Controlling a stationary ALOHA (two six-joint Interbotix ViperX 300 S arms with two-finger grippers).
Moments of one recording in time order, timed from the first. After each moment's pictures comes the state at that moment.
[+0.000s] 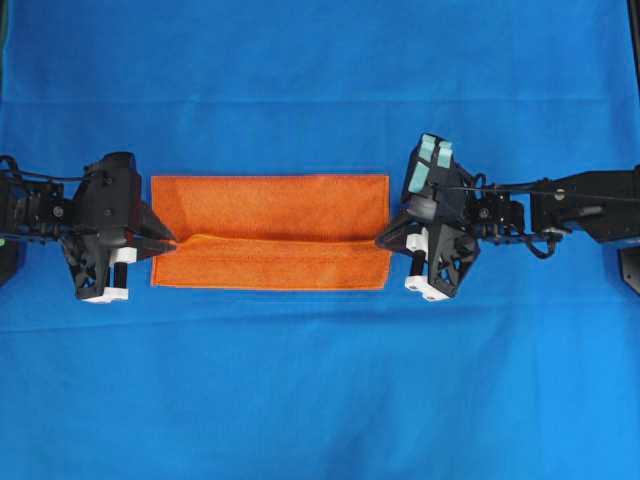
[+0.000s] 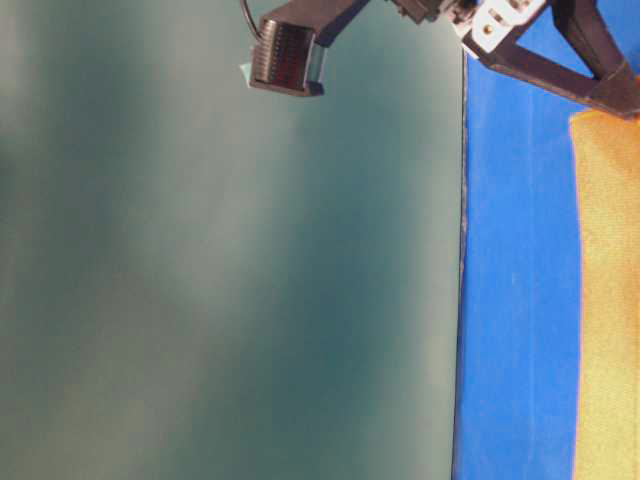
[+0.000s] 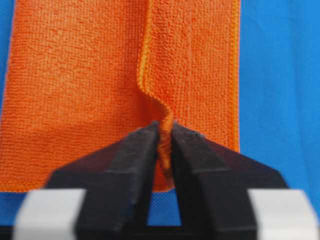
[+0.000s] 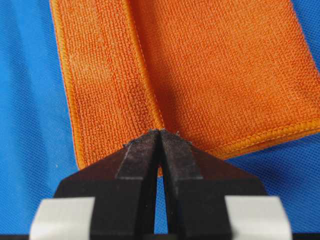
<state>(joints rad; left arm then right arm) -0.03 -0.28 1.18 -0.03 -0.06 -0.03 0.00 0.04 0.88 0.07 -0.17 0.26</state>
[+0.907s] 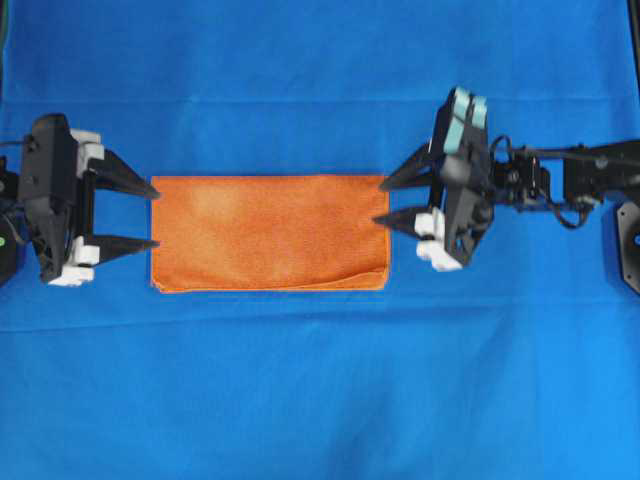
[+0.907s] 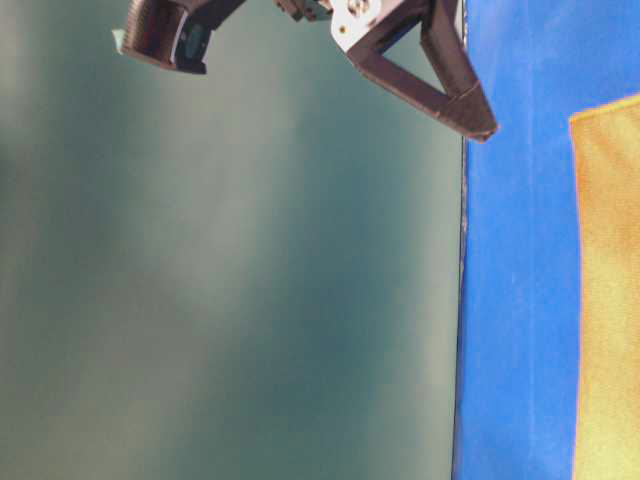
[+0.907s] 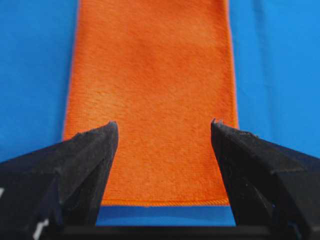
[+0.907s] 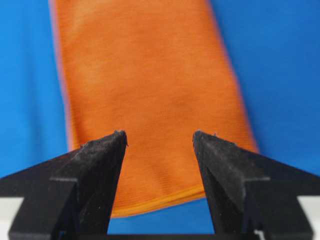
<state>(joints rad) 0.02 -0.63 1.20 -0.03 0.04 0.00 -0.10 -0.15 0.88 0.03 -0.13 0.21</state>
